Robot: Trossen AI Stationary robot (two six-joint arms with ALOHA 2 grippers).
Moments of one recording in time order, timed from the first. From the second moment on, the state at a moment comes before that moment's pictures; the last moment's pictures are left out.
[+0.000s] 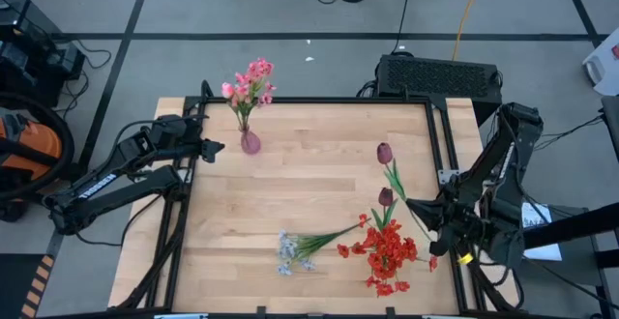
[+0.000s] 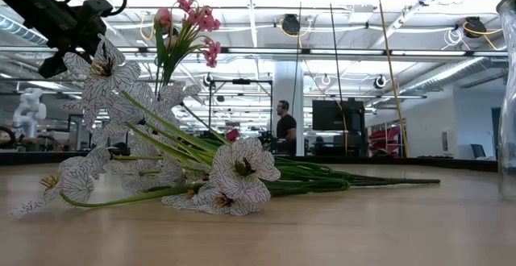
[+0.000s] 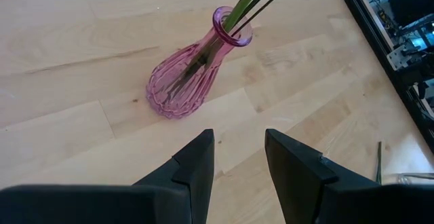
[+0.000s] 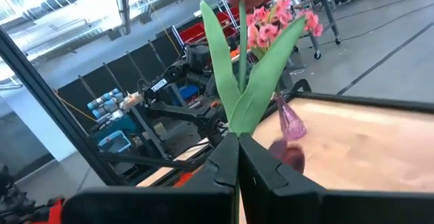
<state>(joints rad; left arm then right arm) 0.65 0.42 0.56 -0.82 0.12 -0.63 1.15 1.04 0.81 -0.15 1.57 0.92</state>
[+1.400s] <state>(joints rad) 0.65 0.42 0.56 -0.74 0.15 -0.65 0.81 0.79 0.53 0.97 1.07 -0.20</state>
